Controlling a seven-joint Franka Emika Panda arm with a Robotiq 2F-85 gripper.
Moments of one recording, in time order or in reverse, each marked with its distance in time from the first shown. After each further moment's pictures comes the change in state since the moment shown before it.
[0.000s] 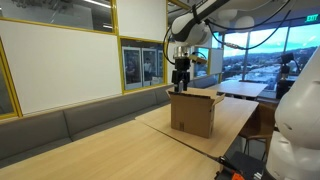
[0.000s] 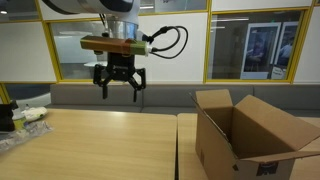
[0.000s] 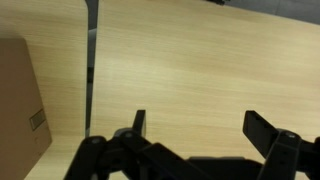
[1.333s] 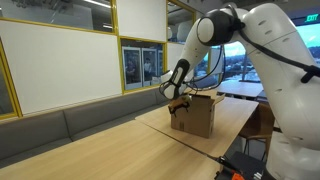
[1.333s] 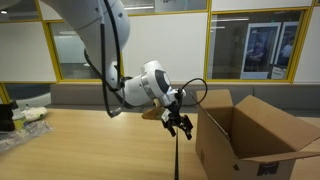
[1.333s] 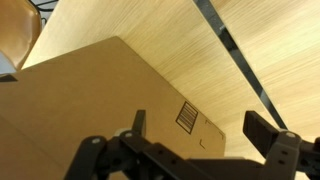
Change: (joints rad) arm 0.057 0.788 -0.203 0.294 -0.465 0.539 1.027
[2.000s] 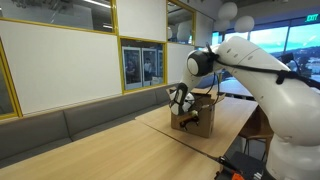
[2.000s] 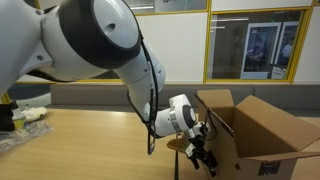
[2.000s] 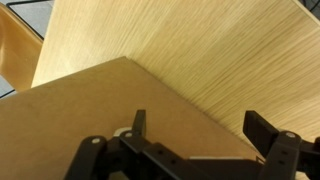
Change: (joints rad) arm -0.197 0.413 0.029 0.291 0.094 -0.018 0.016
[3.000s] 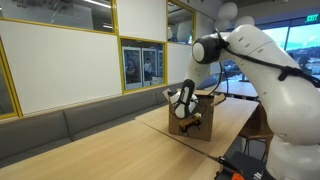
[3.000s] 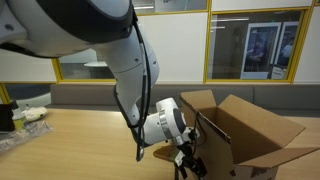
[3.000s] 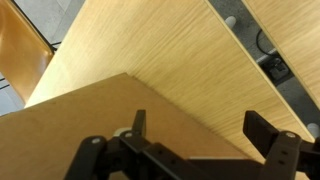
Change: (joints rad) arm -0.035 -0.150 0.097 -0.248 -0.189 0.069 0.052
